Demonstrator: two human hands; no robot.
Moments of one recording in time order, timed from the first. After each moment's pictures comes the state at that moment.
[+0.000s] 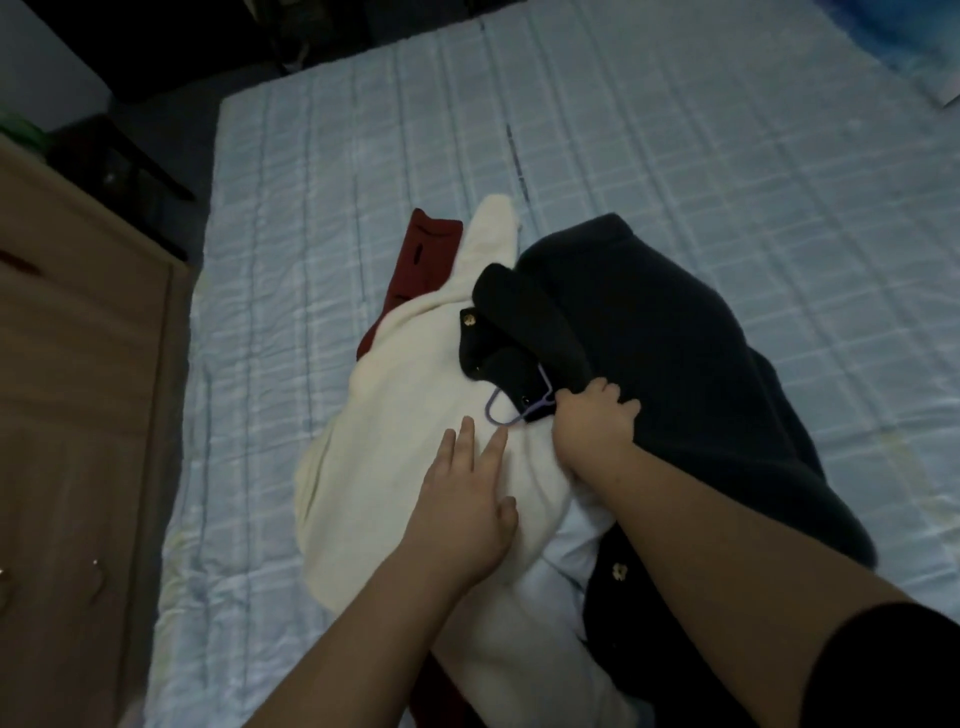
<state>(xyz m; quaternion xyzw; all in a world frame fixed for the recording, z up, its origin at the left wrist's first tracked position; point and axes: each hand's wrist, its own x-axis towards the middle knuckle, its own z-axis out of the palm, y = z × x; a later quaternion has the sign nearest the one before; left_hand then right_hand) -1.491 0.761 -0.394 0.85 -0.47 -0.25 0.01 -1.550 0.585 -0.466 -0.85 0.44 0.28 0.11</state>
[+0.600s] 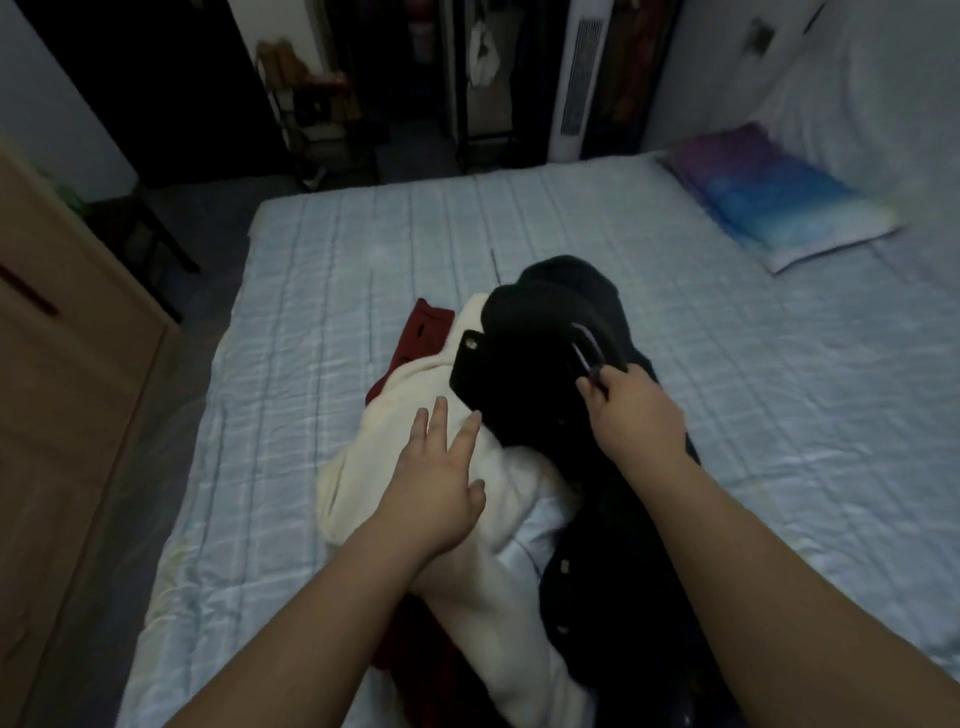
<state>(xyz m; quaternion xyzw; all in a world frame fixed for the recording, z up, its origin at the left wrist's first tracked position) -1.509 0.833 -0.261 0.85 -0.49 -0.16 0.09 -1.645 0.639 -0.246 -0.86 0.49 -0.11 0.13</state>
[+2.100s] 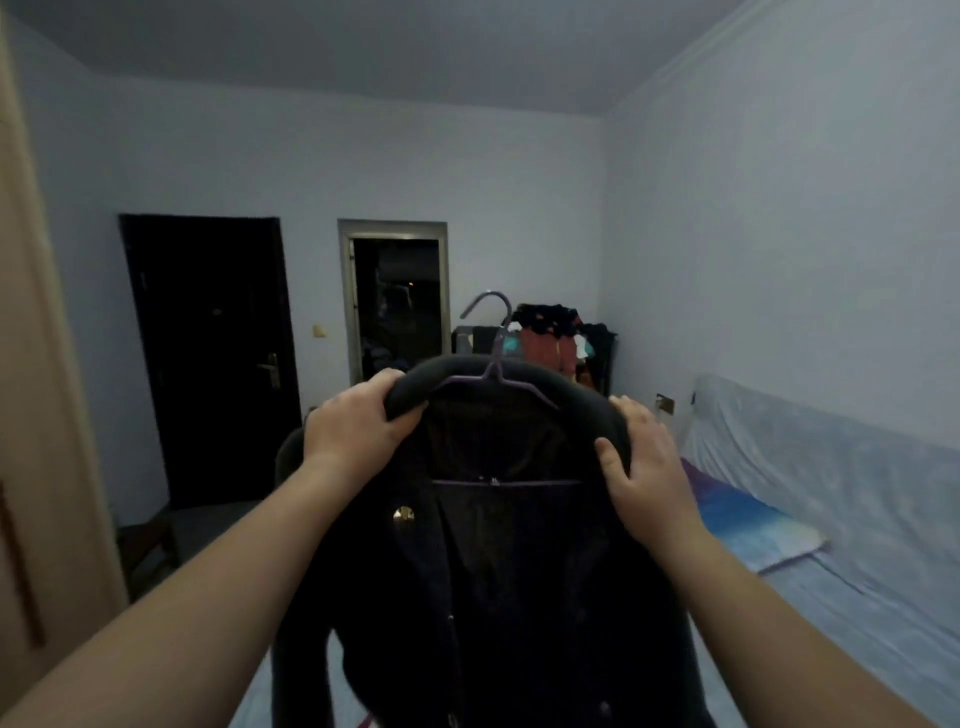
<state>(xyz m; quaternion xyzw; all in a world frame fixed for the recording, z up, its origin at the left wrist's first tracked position) -1.436 0.819 0.119 0.77 -0.45 0.27 0.35 -1.685 0.623 0.055 -0.81 0.28 -0.49 0.13</state>
